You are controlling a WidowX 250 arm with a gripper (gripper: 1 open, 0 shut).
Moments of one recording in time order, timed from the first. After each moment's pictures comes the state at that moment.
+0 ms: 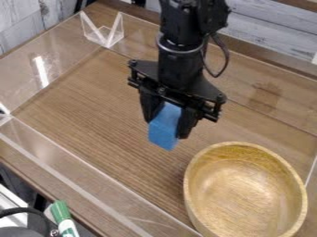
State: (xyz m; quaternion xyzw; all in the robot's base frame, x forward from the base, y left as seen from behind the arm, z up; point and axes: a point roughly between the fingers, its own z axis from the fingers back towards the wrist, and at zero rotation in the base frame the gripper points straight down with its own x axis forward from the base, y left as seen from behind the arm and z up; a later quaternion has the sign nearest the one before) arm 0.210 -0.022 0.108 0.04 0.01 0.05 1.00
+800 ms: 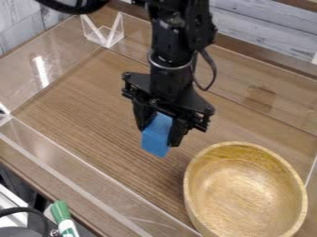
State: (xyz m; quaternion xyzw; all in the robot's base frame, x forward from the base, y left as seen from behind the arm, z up) arm 0.210 -0.013 0.089 0.04 0.01 0.05 1.00
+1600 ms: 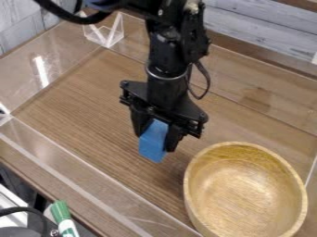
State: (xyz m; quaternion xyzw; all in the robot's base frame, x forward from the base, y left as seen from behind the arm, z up) arm 0.211 -0.006 0.073 0.05 0.02 0.05 1.00
